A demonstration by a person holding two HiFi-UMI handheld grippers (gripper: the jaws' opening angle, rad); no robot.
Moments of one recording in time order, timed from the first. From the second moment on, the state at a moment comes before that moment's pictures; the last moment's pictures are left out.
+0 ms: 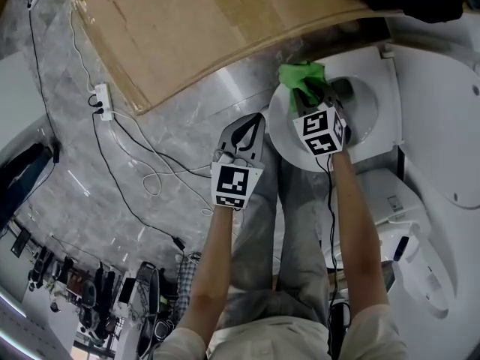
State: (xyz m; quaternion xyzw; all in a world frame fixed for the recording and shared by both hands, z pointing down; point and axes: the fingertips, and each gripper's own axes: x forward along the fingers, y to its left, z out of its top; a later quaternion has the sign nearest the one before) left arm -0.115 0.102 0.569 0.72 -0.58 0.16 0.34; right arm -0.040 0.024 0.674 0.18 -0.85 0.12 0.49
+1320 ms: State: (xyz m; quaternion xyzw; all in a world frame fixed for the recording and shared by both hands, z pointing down) left arm -0.106 0.188 0.587 0.71 -0.57 0.21 0.37; right arm -0.051 0.160 0.677 0.10 -0.85 0.15 0.50
